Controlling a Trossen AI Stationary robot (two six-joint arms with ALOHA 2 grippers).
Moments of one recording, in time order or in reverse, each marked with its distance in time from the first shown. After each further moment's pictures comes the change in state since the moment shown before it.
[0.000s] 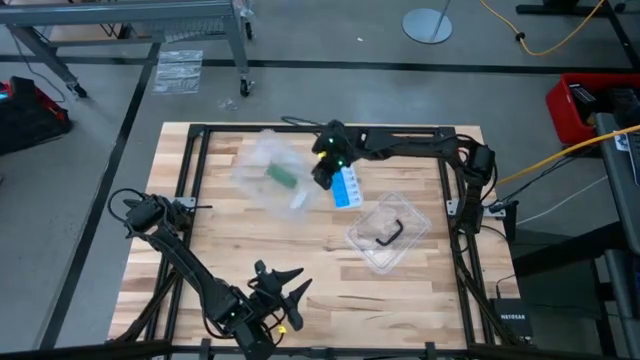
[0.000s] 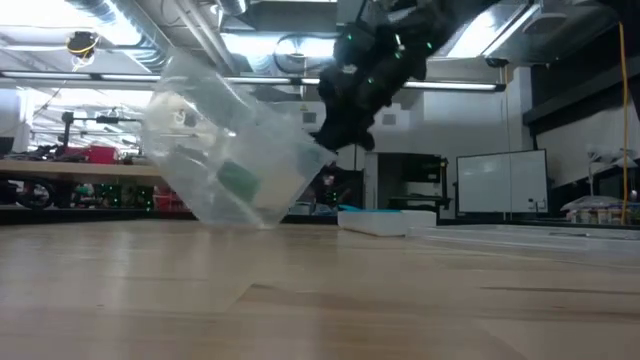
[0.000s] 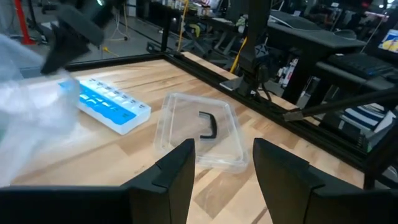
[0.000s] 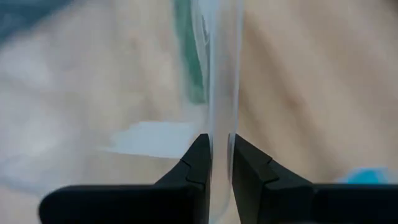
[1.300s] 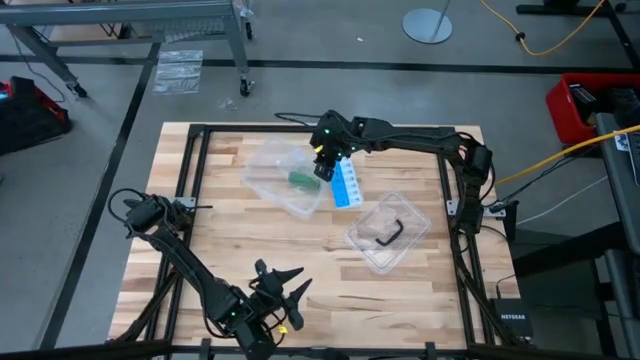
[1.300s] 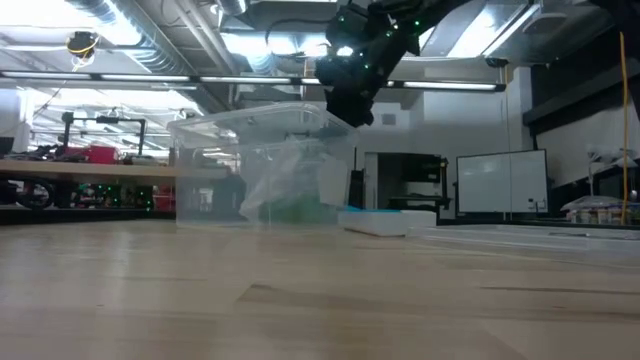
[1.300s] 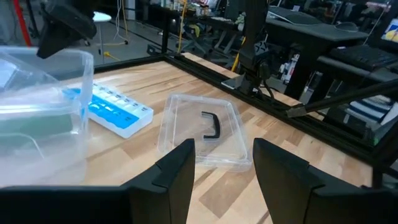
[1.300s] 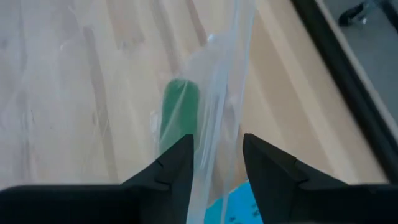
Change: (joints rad) left arm 0.003 0.000 0.000 -0.003 0.002 0.045; right arm -0.003 0.022 0.206 -0.262 0.215 -0.204
